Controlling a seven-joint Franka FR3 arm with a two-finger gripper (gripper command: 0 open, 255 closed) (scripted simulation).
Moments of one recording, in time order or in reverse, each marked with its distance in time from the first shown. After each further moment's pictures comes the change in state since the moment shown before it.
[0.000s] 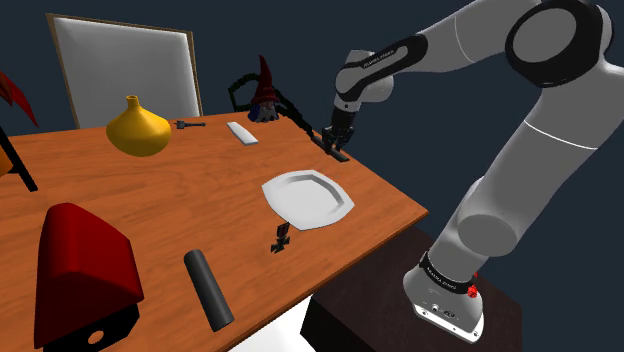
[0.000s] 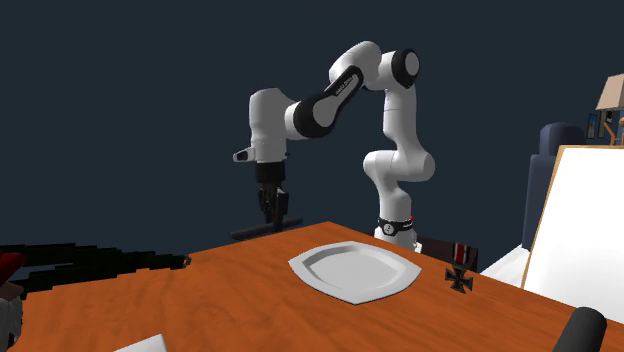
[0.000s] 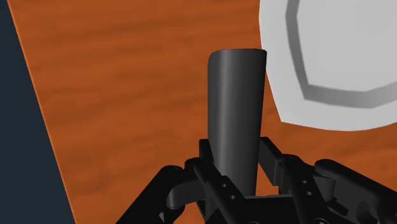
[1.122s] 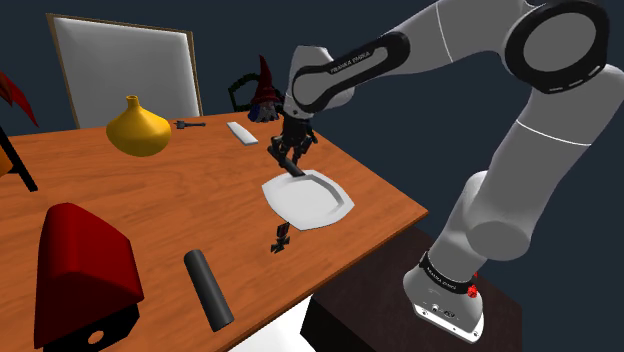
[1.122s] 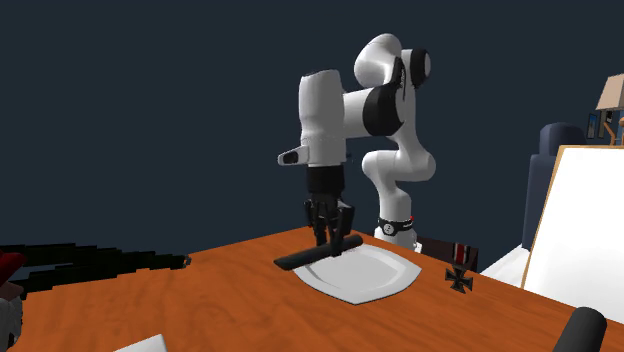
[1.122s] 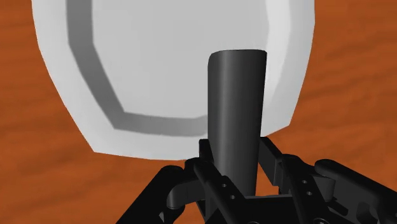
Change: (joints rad) arm 0.192 0.056 0.206 0.072 0.011 0.013 0.389
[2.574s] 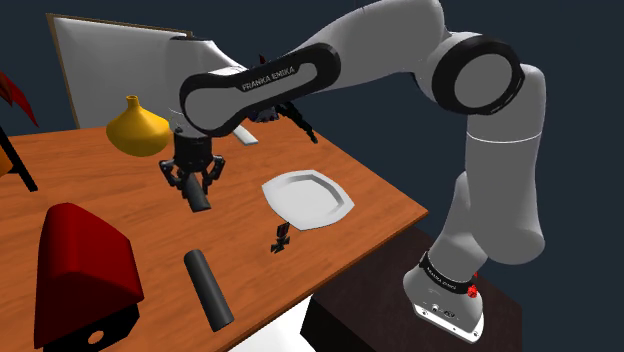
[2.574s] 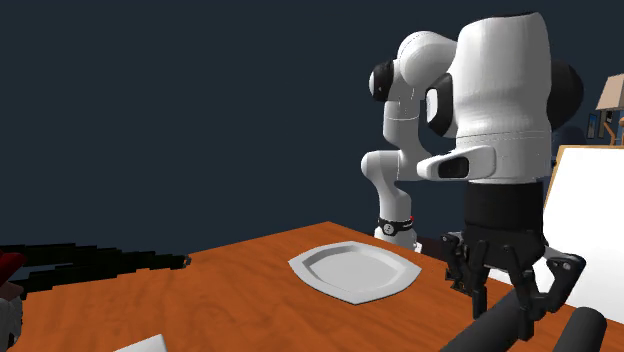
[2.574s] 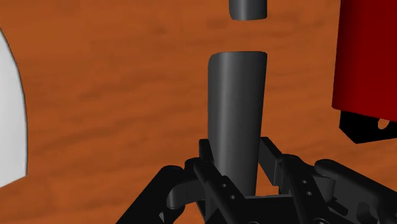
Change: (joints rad) arm 0.274 0.409 0.168 0.572 -0.076 -0.131 0.483
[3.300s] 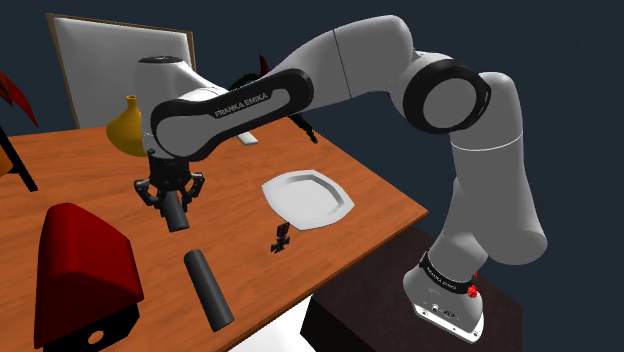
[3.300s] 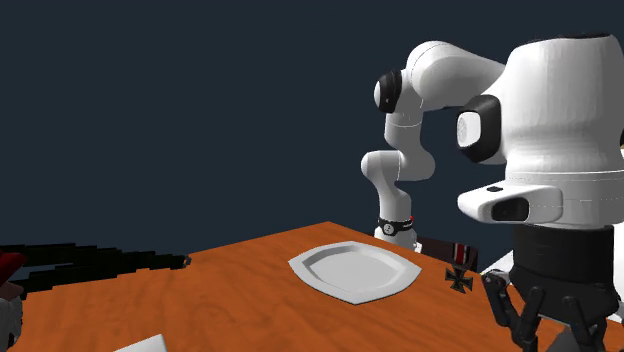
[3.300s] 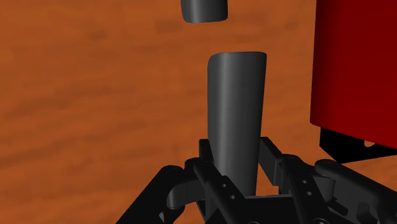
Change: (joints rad) arm 0.056 0.156 0.007 0.153 -0.023 0.006 0.068
